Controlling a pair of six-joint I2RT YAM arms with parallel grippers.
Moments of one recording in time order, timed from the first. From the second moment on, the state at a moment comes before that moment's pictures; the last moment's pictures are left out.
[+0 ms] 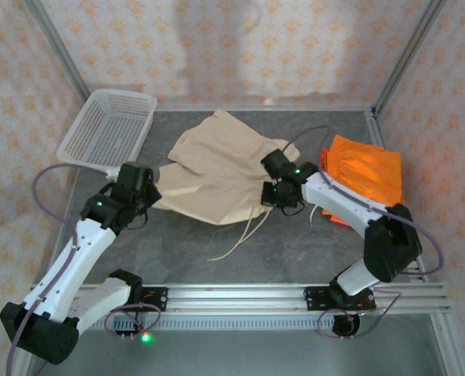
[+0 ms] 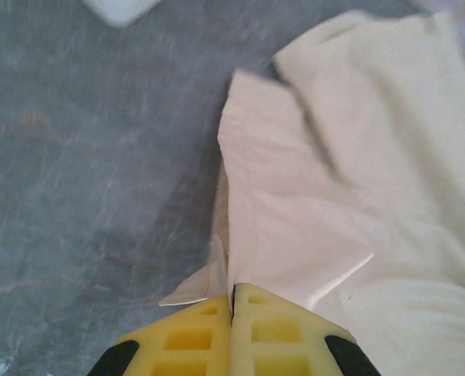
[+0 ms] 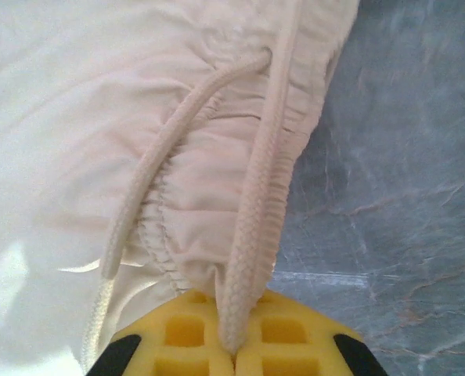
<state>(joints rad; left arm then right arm) -0.29 0.94 0.99 -0.91 -0.27 -0.88 0.61 1.49 1.18 -0.88 0.00 0.68</state>
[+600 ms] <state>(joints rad) -0.36 0.82 0.69 -1.04 -0.16 -0.84 0.62 1.28 0.84 -0.97 -0.13 0.72</state>
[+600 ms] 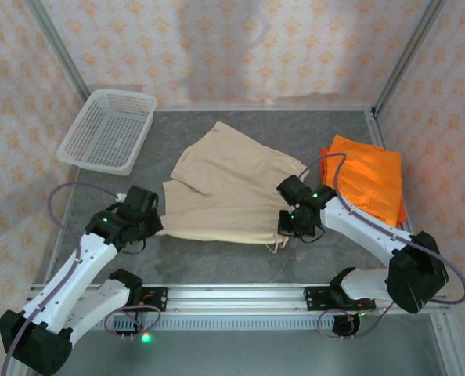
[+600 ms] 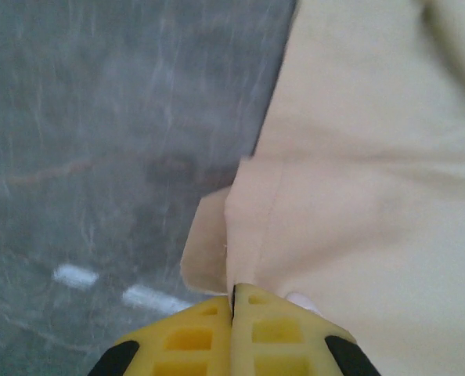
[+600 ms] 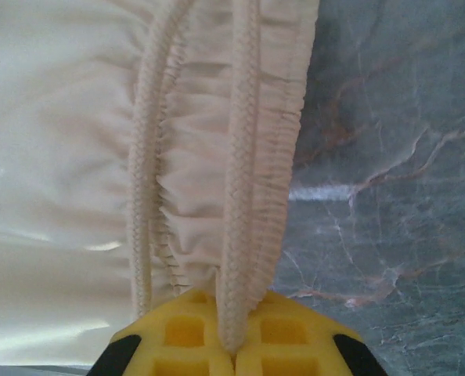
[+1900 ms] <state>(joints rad) -0.50 0.93 1.26 -1.20 -0.42 -0.83 0.65 1.24 1.19 -1.10 -0.15 0.69</state>
